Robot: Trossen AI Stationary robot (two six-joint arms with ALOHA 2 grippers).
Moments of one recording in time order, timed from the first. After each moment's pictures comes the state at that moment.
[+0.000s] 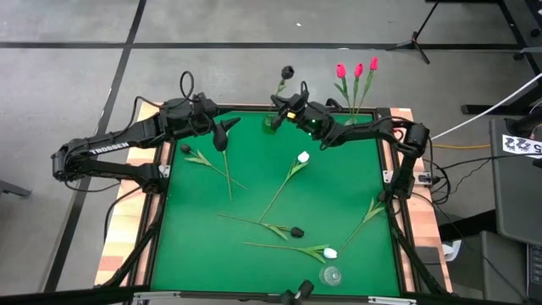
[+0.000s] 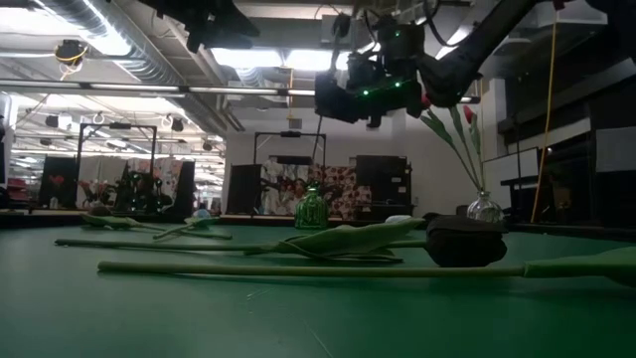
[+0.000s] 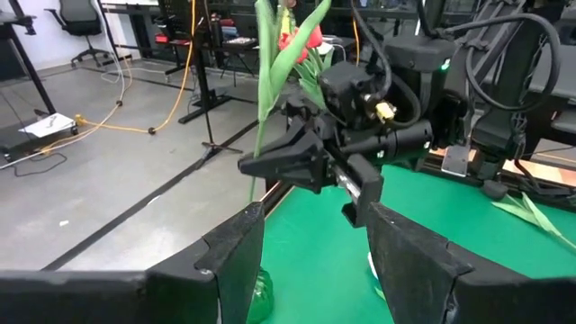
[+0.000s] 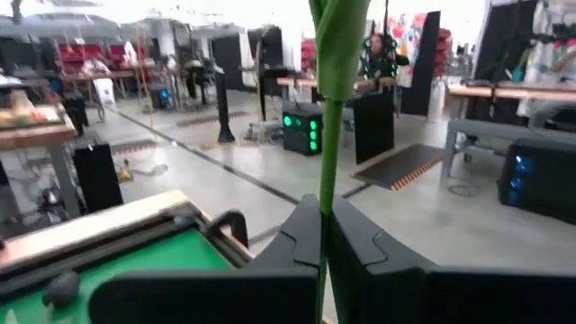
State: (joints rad) left arm 0.37 0.96 0.88 -0.14 -0.17 -0.02; right arm -0.41 1.85 1.05 0.86 0.28 0.02
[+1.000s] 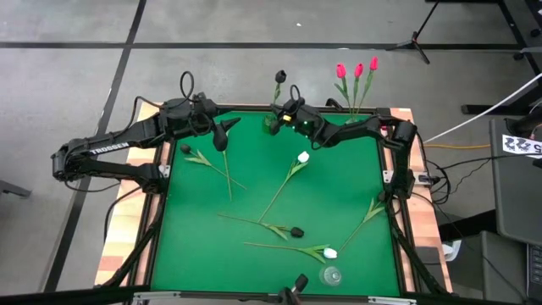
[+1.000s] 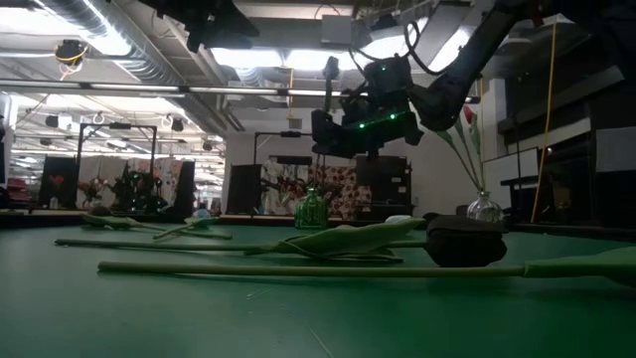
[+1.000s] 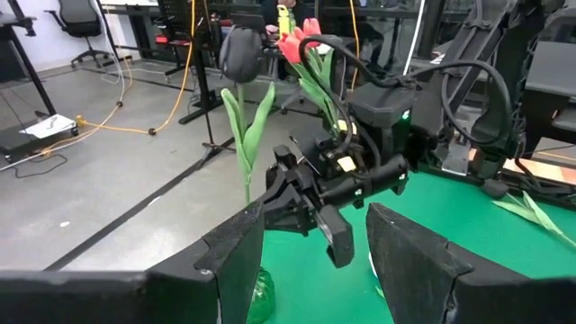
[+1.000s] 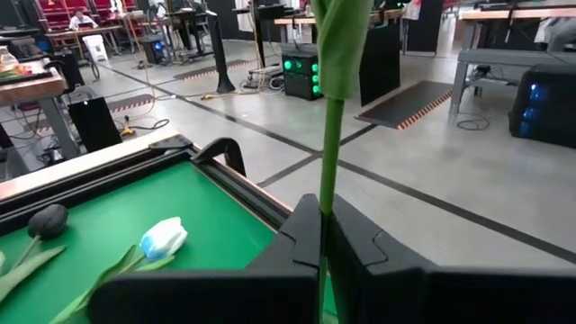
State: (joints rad) left arm 0.37 0.96 0.88 -0.14 -0.17 -0.02; right arm -0.44 1.97 1.06 0.82 0.23 0.13
